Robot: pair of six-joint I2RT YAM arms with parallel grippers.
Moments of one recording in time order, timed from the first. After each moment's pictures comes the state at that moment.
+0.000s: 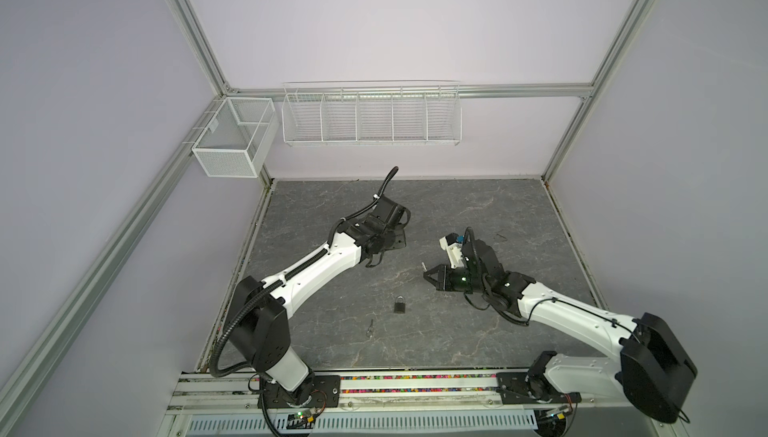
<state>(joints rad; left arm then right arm) -0.75 1.57 1.33 -0.63 -0.19 -0.70 0.75 1.27 0.70 -0.03 -0.30 0.79</state>
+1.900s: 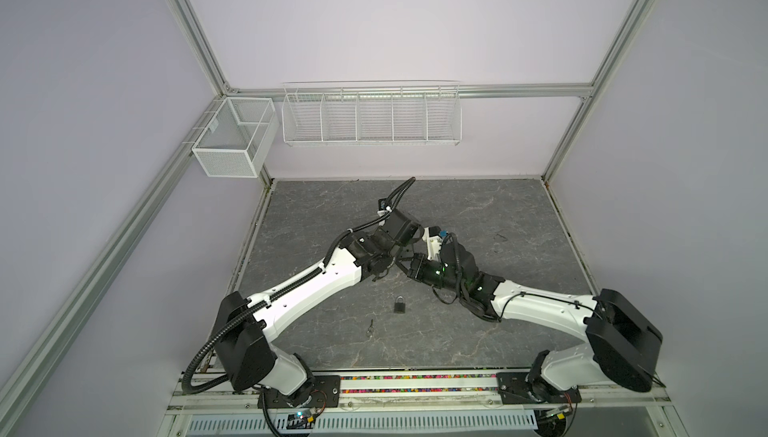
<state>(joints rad) -0.90 1.50 1.33 -0.66 -0.40 -0.76 0.89 1.45 0.76 0.38 -0.16 1.12</state>
